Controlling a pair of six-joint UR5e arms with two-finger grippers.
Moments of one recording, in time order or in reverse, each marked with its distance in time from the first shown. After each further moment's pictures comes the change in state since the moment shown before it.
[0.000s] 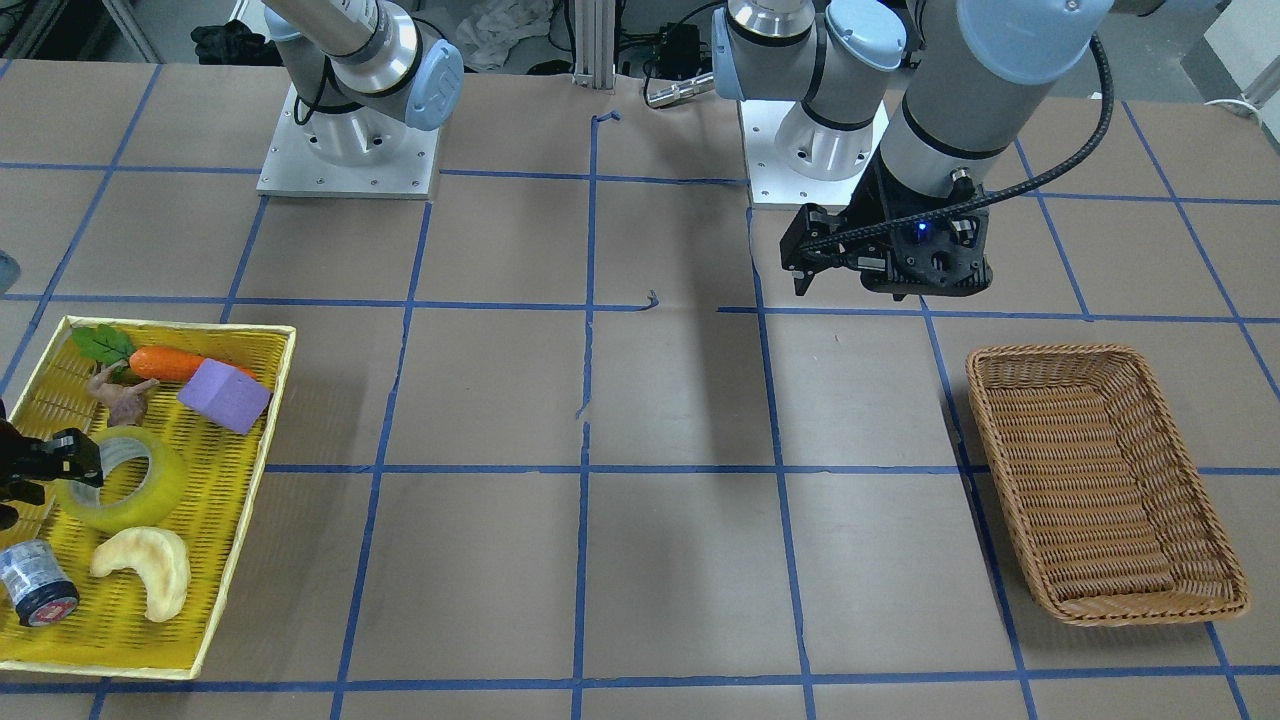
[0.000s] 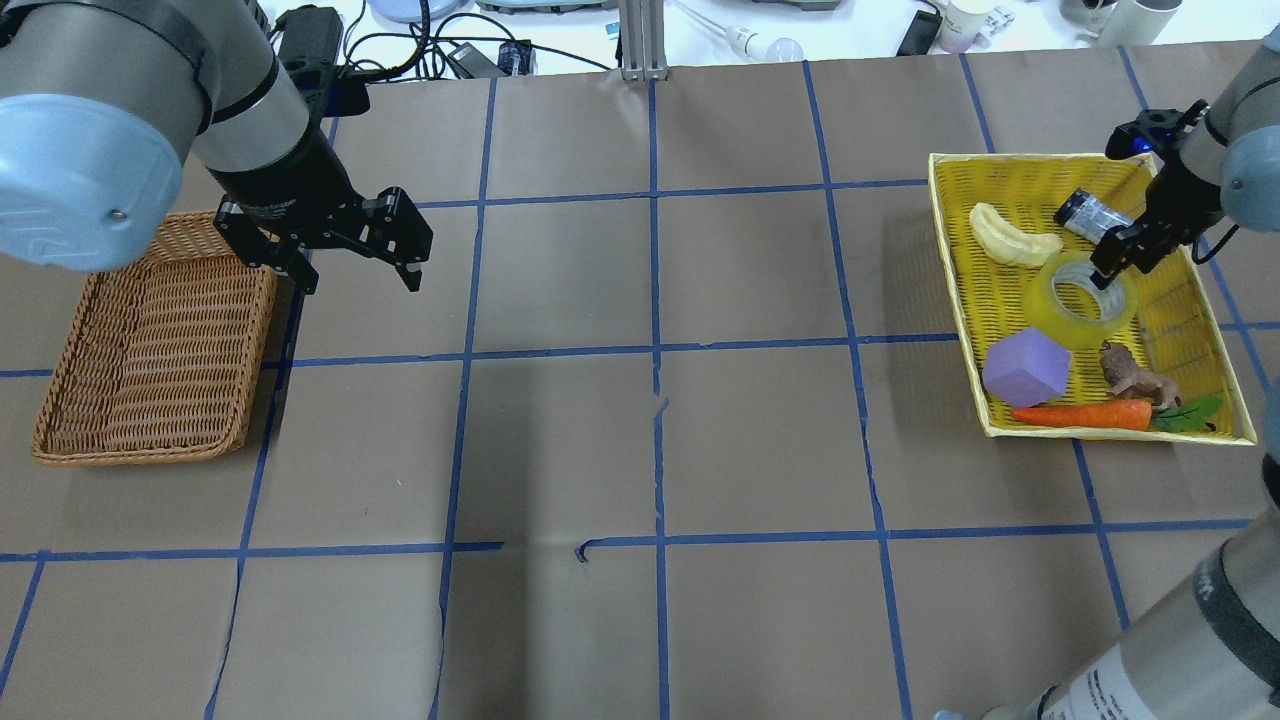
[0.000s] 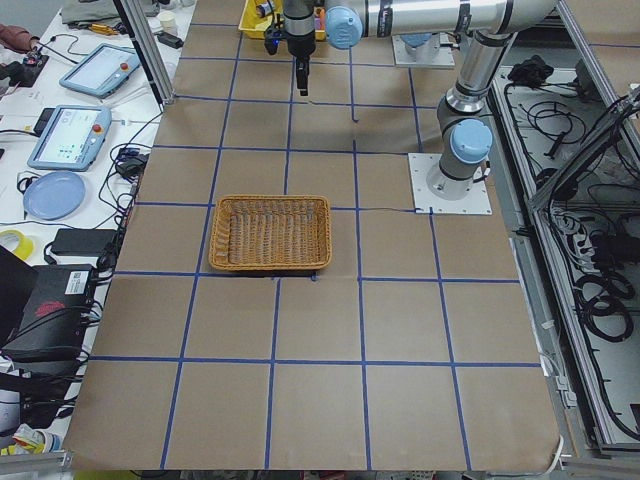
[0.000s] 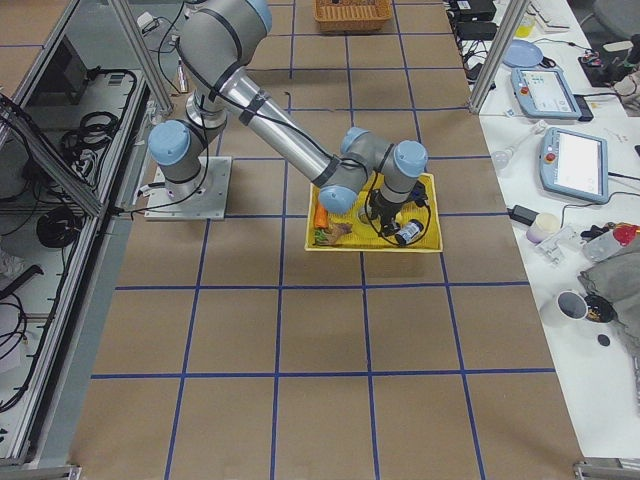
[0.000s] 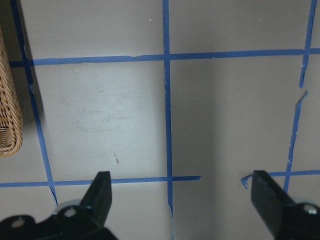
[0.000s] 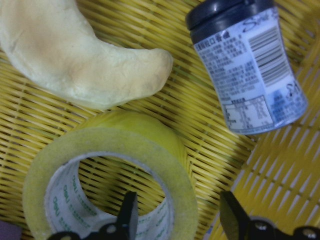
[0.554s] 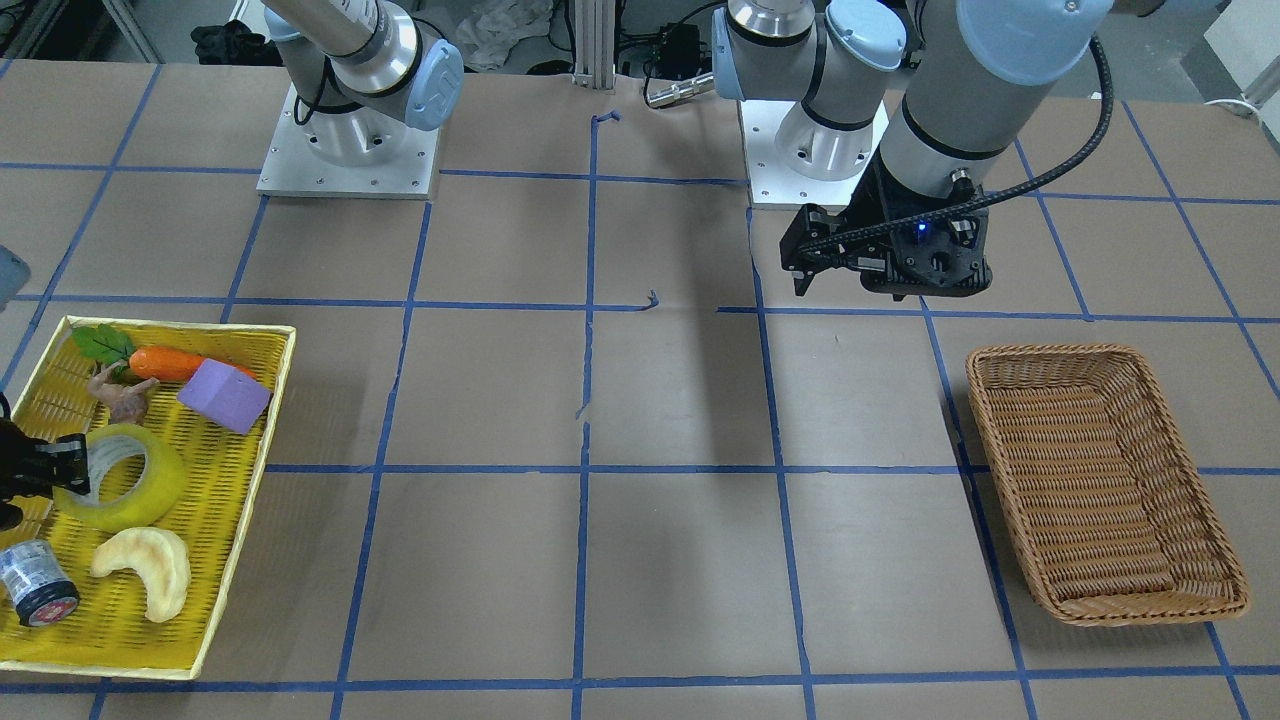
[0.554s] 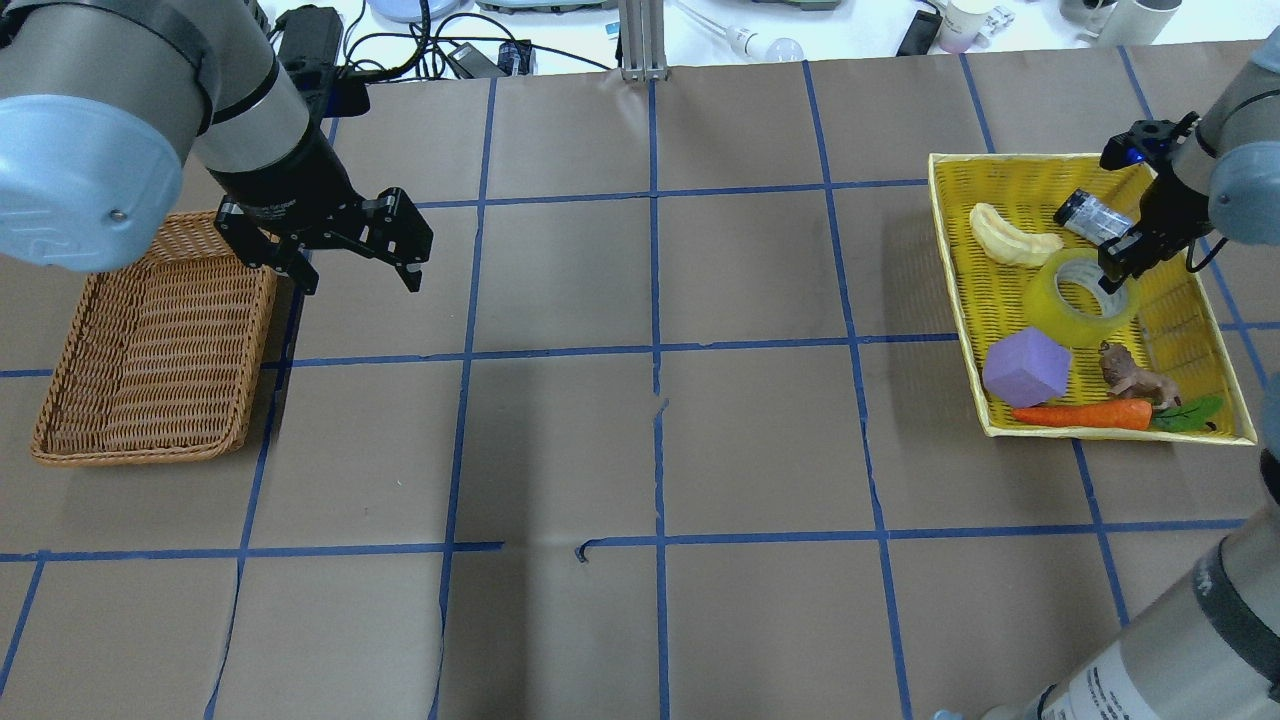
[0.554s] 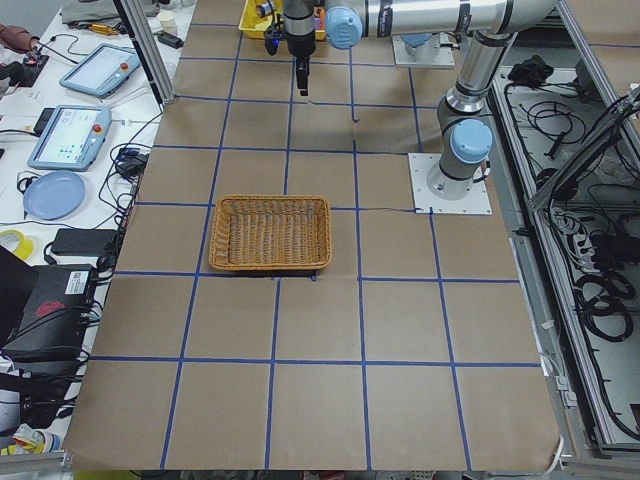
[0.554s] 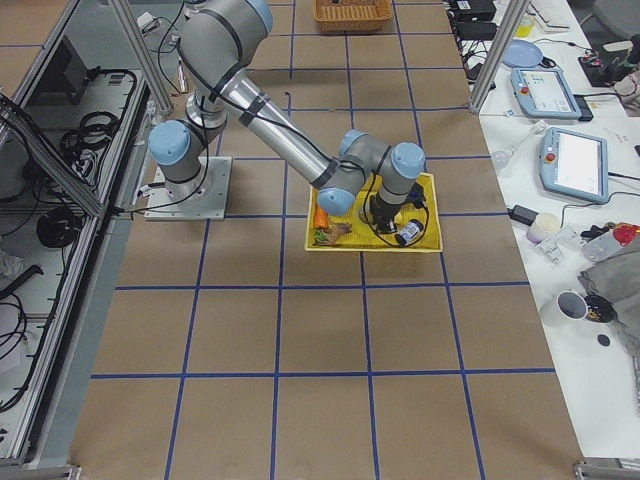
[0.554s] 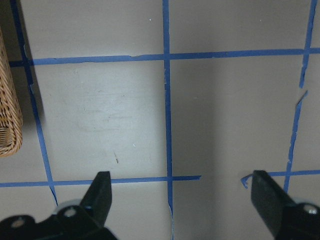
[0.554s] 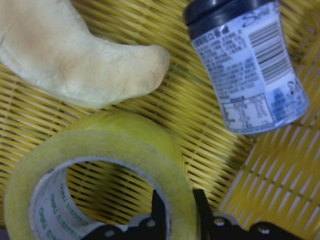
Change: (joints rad) left arm 0.000 -0.001 0.000 0.000 0.000 0.000; right arm 0.000 -0.010 0.009 -0.026 -0.006 0.001
